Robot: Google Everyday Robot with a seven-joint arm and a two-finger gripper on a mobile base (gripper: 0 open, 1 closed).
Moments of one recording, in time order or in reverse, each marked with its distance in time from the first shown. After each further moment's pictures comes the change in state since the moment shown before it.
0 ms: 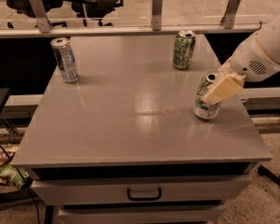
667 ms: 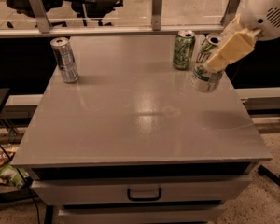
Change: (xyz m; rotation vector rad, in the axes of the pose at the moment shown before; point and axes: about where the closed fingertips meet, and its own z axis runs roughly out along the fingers) arm -0.064 0.005 -0.073 -0.032 -0.072 -0.049
